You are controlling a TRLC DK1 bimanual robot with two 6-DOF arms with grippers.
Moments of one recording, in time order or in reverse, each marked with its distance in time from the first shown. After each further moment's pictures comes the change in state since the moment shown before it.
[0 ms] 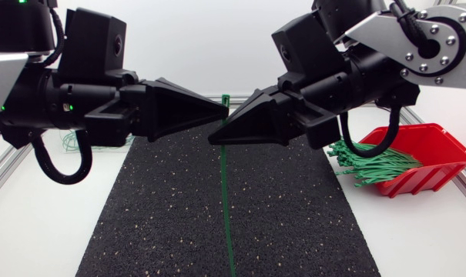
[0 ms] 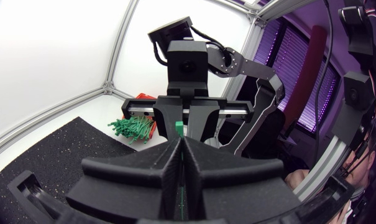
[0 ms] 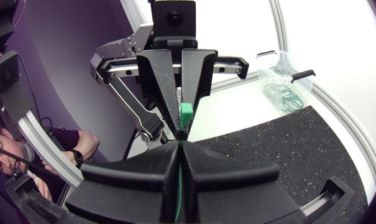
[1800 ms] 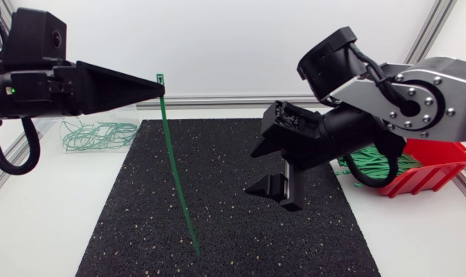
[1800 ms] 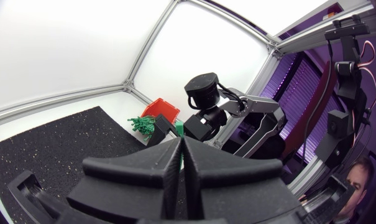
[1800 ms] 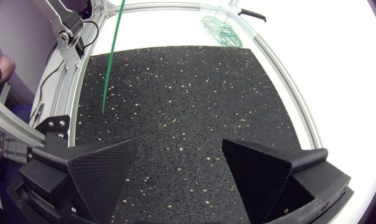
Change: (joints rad) left arm 0.333 -0.030 0.001 -0.106 0.227 -0.078; right arm 0.053 -0.048 -0.200 -0.011 0.717 -0.342
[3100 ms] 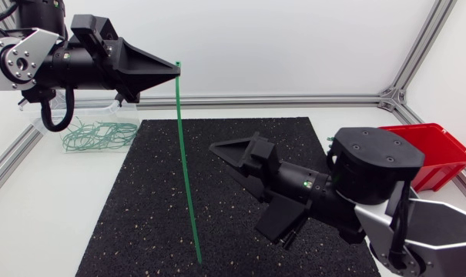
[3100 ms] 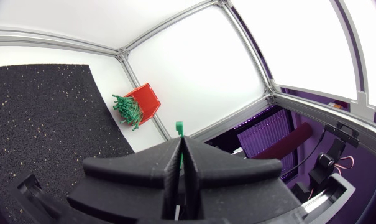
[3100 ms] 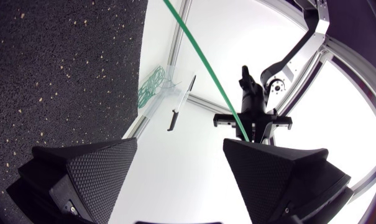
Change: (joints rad) left arm 0.045 0.391 0.262 -0.003 0.199 -0.358; right arm 0.198 -0.098 -0.595 1.318 0.201 -1.266
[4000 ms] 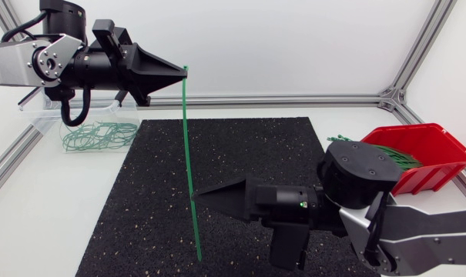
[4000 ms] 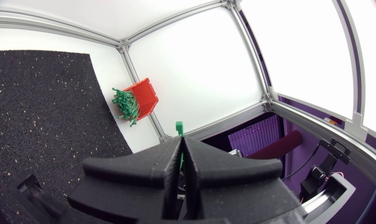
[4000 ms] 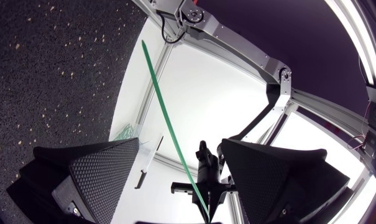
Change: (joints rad) left arm -0.001 0.130 0.065 0.004 0.050 -0.036; right arm -0.055 0.174 -0.050 0.278 -0.516 -0.079
